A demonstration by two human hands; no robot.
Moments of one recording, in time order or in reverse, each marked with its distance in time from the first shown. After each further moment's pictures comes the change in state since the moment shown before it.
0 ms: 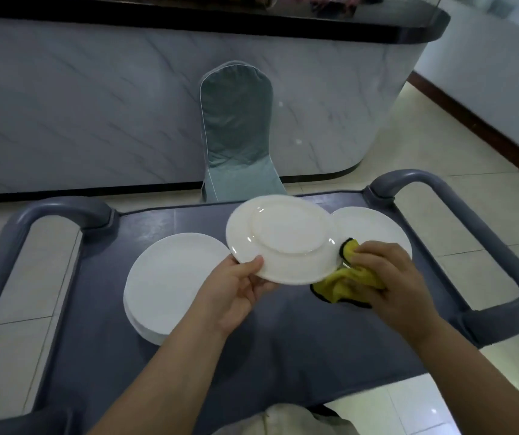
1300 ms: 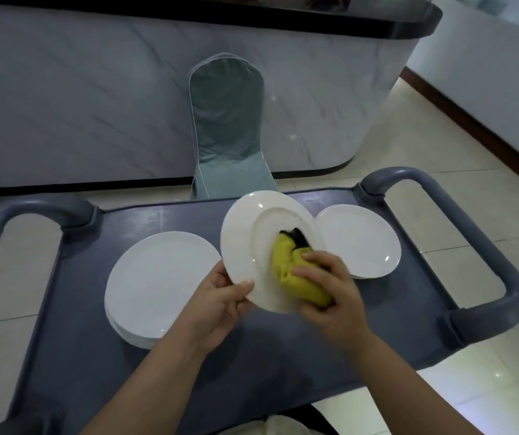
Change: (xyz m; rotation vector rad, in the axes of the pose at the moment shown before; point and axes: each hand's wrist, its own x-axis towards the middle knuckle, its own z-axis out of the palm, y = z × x) left_hand 0.008 -0.023 -0.027 0.113 -0.101 0.087; right_hand -0.008 -0.040 0.050 0.418 0.015 0.224
